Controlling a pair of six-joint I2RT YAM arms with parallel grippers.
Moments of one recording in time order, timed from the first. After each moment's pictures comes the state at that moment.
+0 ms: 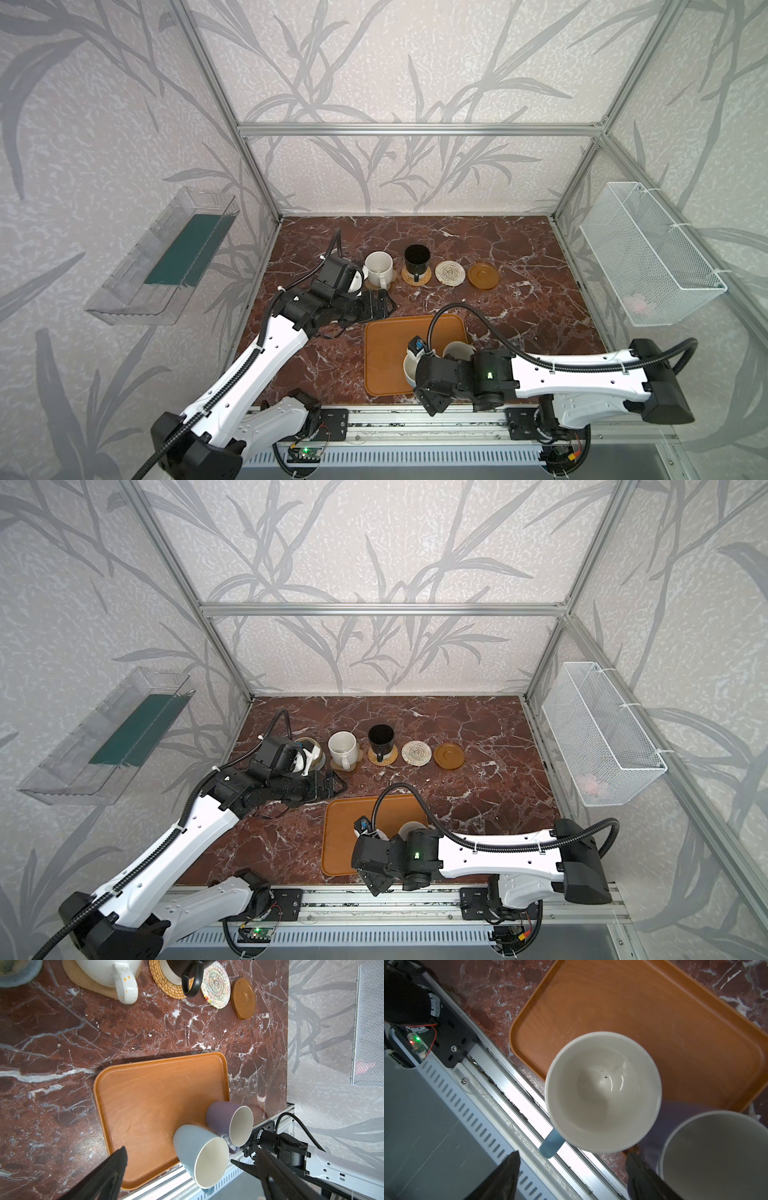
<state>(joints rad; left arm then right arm) -0.48 1.06 1.04 -0.92 0.34 -0.65 1.46 1.36 1.01 -0.79 0.19 0.71</state>
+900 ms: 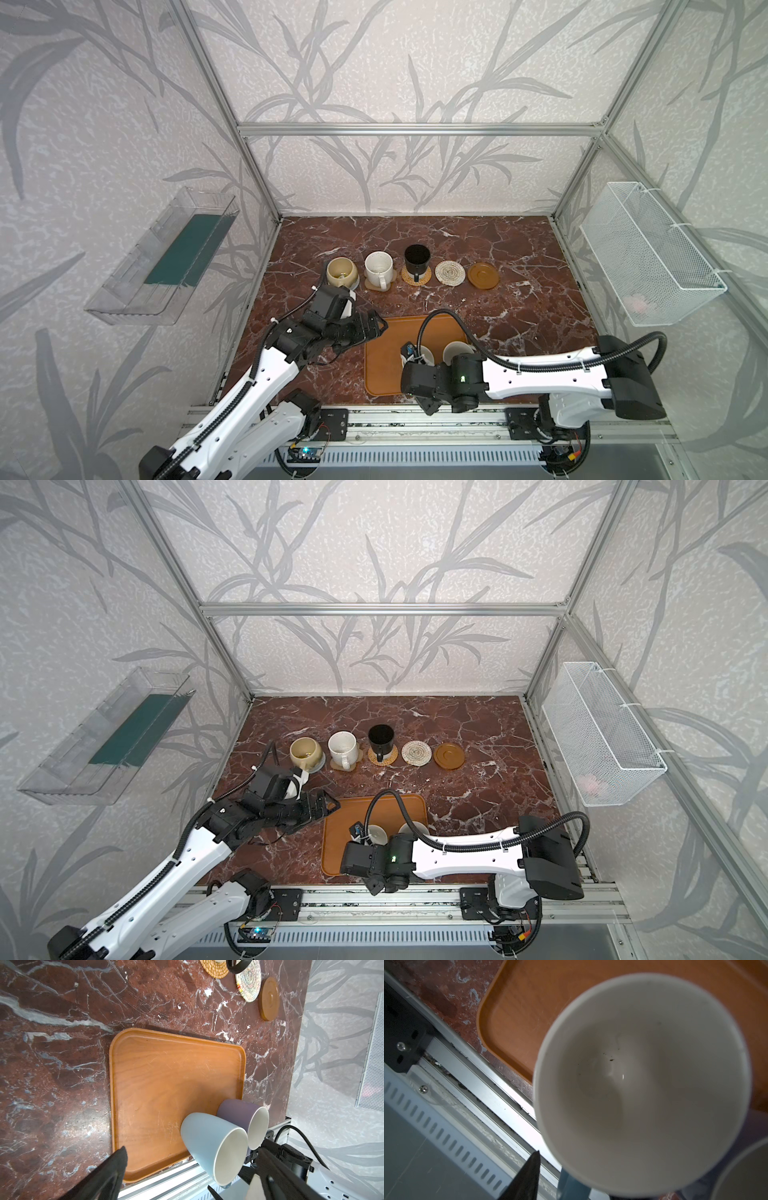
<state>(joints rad) -0.48 0.83 0.74 -0.81 0.32 -0.85 1.46 1.52 1.04 -0.76 0.19 0.74</state>
